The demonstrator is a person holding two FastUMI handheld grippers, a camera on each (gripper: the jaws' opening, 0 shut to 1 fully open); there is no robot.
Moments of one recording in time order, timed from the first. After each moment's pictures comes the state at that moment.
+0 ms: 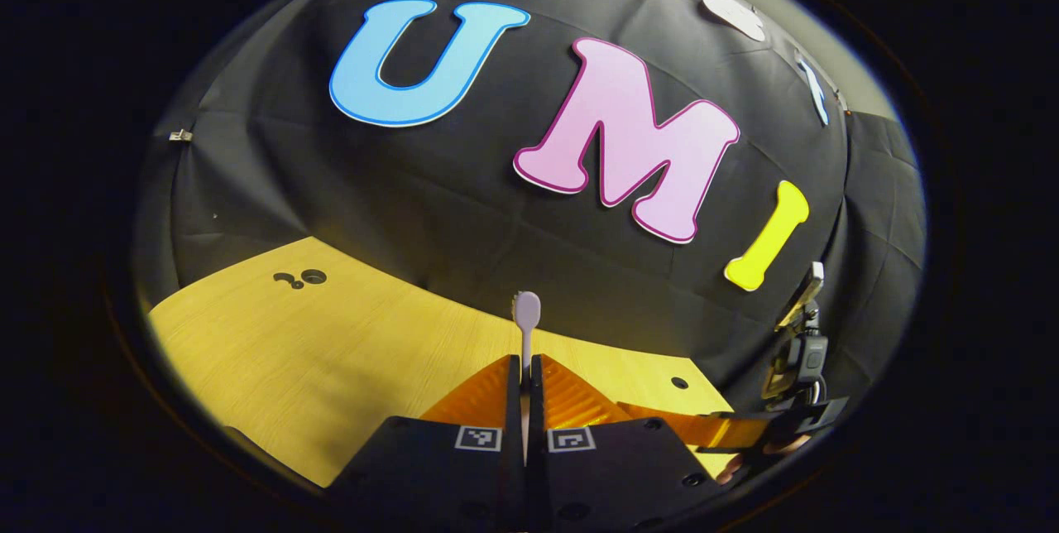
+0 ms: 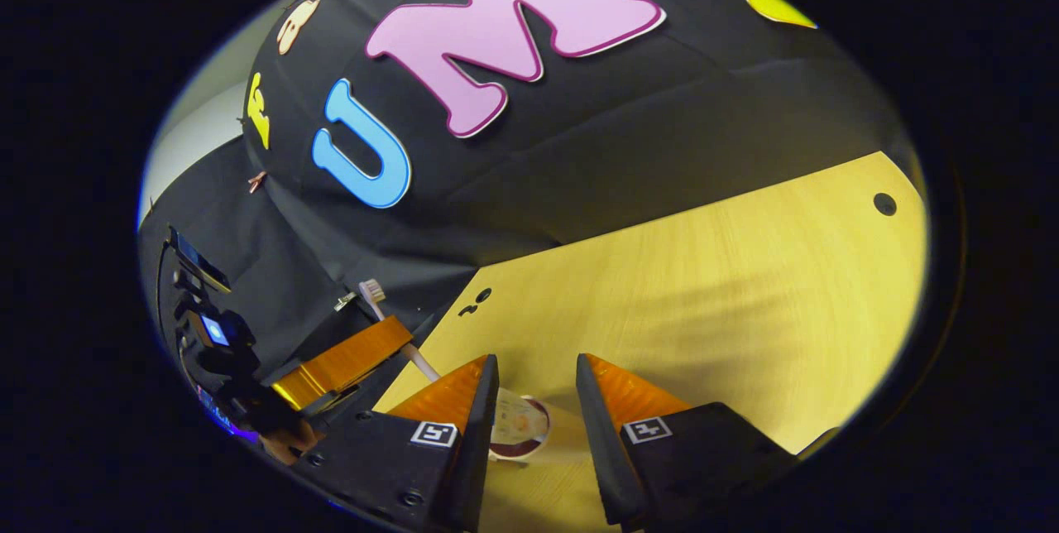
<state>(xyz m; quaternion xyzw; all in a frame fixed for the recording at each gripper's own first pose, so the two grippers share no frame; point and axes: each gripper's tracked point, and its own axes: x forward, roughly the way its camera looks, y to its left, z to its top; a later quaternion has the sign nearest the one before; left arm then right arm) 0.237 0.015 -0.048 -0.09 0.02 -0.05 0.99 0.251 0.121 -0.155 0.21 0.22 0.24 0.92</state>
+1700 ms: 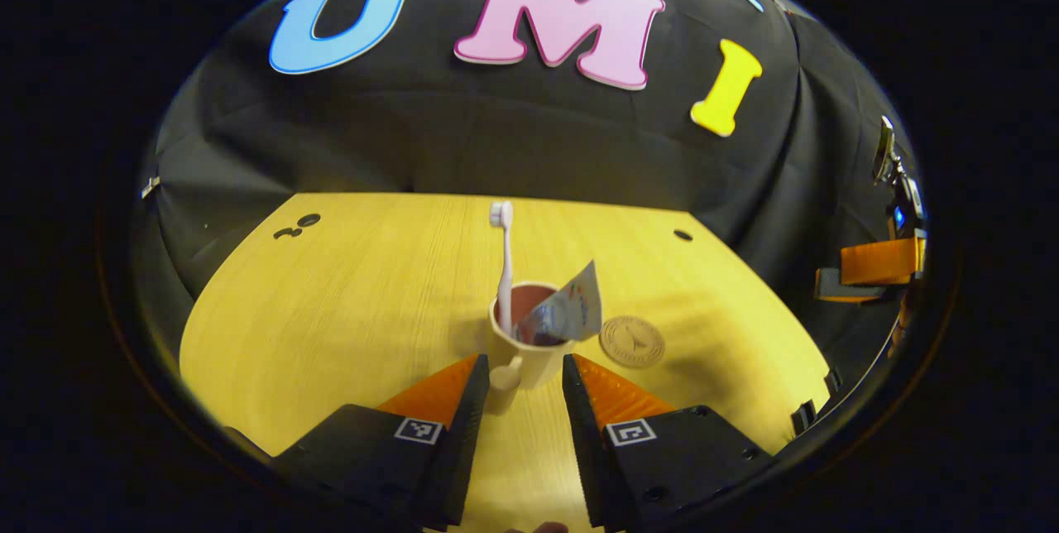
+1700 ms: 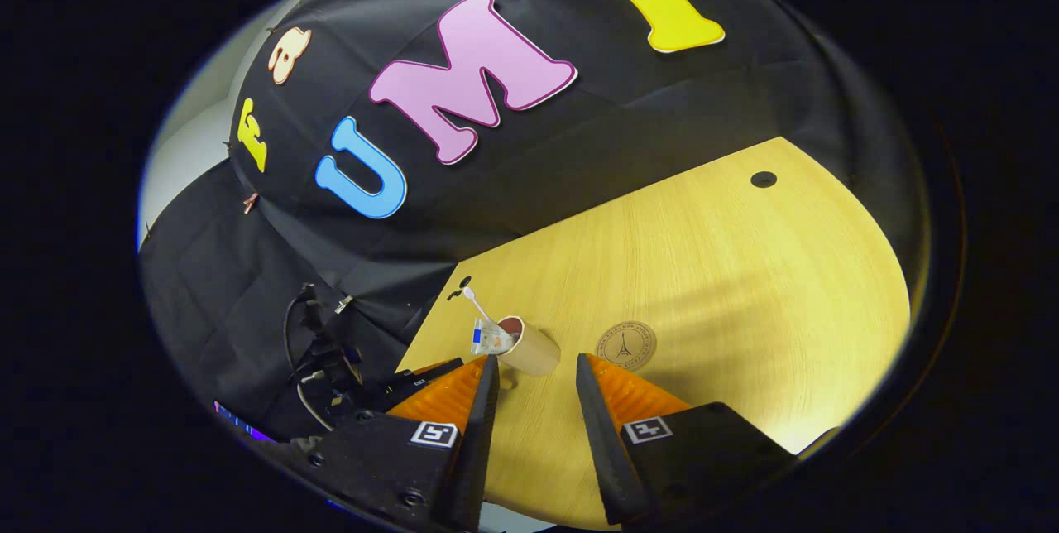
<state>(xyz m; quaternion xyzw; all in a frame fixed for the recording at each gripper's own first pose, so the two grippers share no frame) 0.150 0.017 -0.180 0.06 0.24 -0.08 0.96 0.083 0.024 -0.118 0.23 0.23 0.17 0.93</state>
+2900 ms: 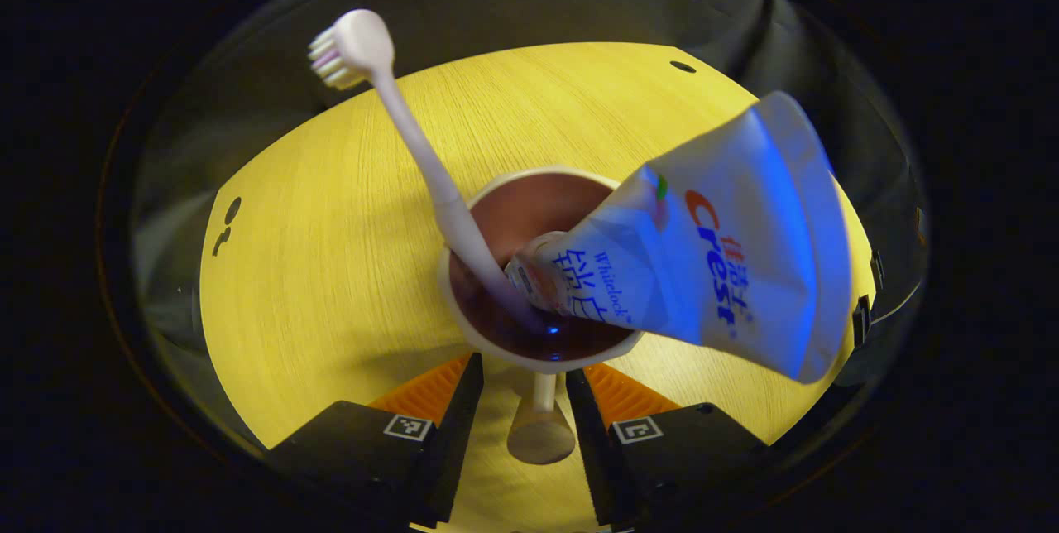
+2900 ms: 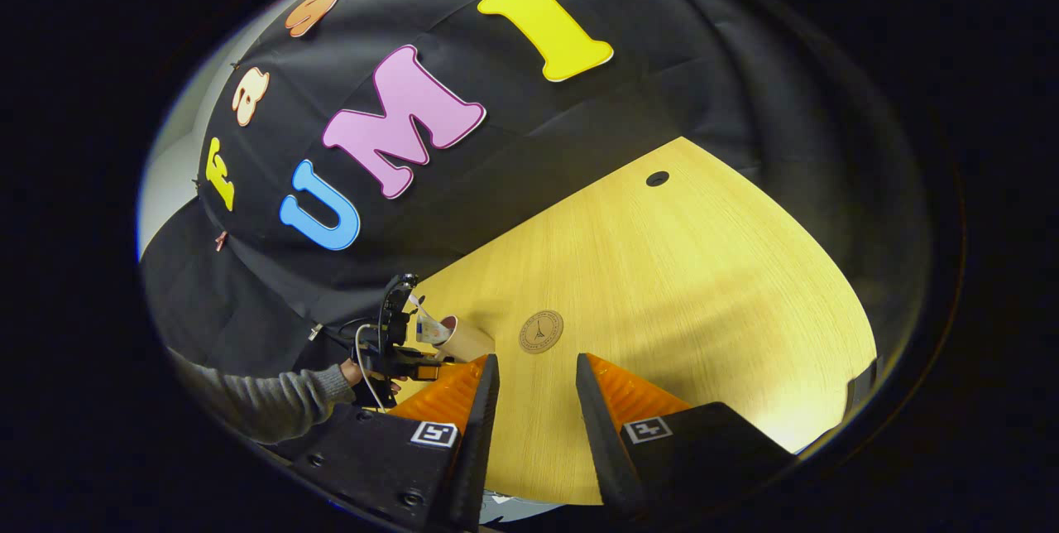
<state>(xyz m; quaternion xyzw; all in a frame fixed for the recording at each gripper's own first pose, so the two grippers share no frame) 0.206 0.037 -0.265 0.21 0.47 -0.11 0.85 0.016 -0.086 -0.131 0.27 0.22 0.07 0.93</state>
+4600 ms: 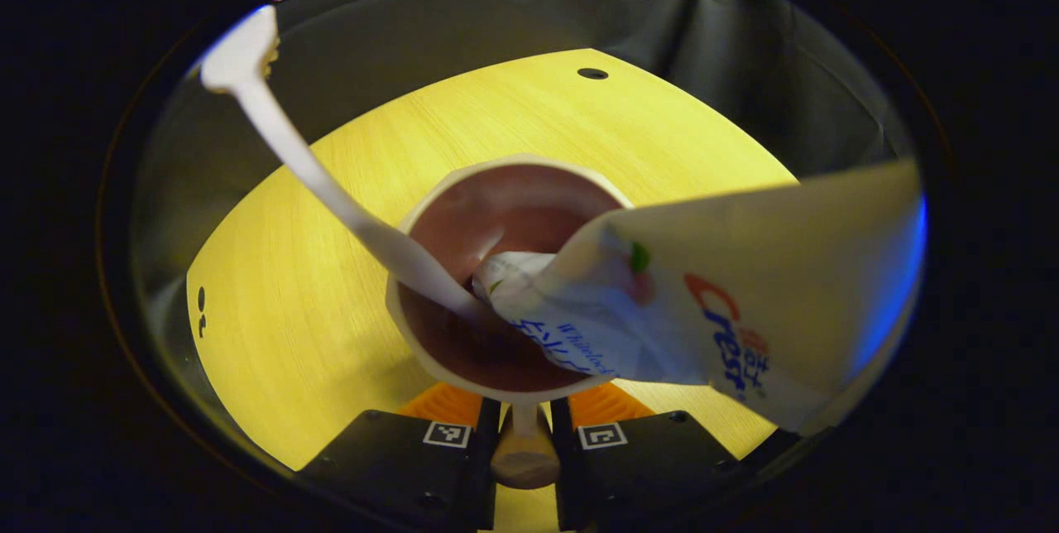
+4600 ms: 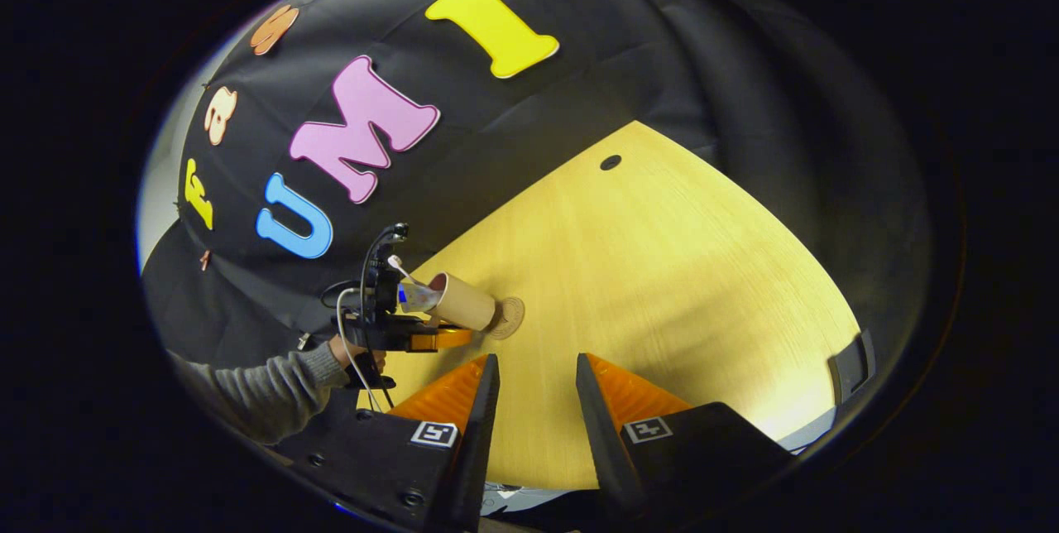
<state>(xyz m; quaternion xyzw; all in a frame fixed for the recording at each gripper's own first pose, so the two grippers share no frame) 0.221 -0.101 -0.261 0.26 0.44 -0.19 0.84 -0.021 -0.141 -0.156 0.29 0.26 0.02 0.92</state>
